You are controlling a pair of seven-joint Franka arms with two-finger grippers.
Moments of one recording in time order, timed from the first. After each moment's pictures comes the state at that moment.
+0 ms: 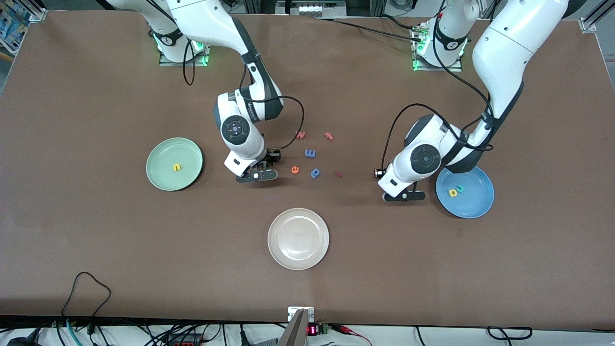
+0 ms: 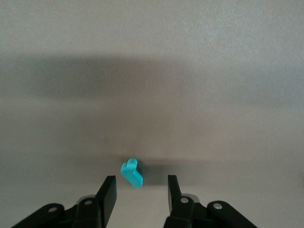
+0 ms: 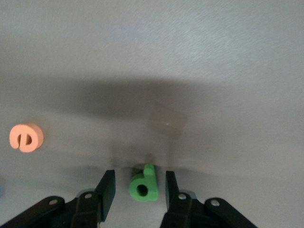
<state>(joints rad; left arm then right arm) 0.09 0.68 -0.52 -1.85 0.28 2.25 -0.64 0.99 0.67 -0.40 -1.82 0.47 2.33 0.18</state>
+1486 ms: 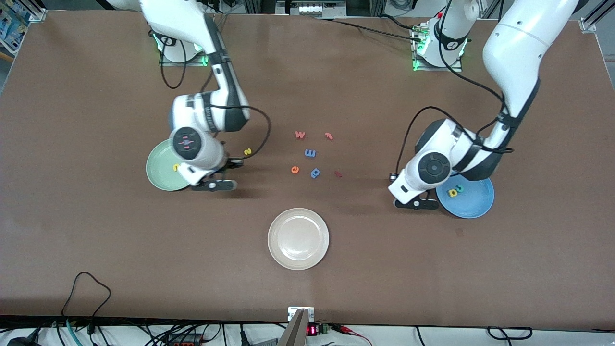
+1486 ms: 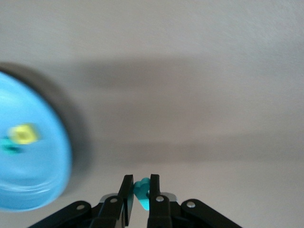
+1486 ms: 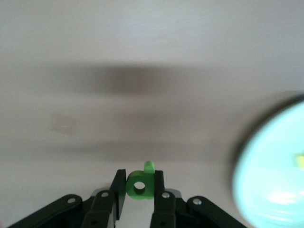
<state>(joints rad) 0.14 0.64 -0.51 -1.66 0.38 1.92 -0.44 1.01 0.60 -0.77 -1.84 0.46 2.02 -0.02</state>
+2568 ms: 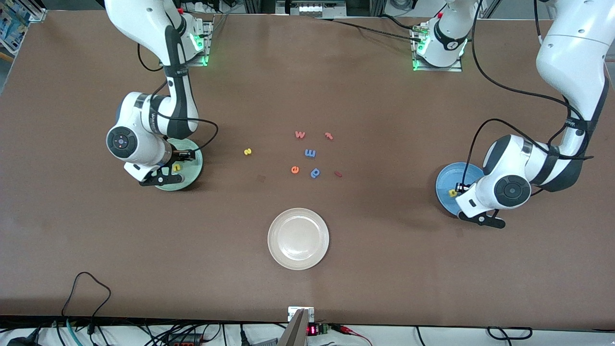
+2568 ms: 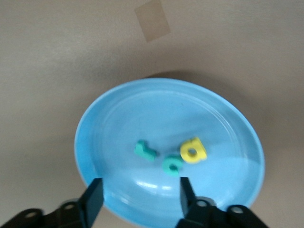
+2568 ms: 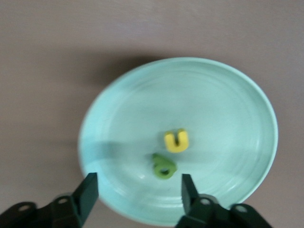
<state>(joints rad) 0.38 0.67 -0.54 -1.67 0.57 1.89 -0.16 1.02 0.53 -0.87 -2.03 0.46 2.07 -0.25</state>
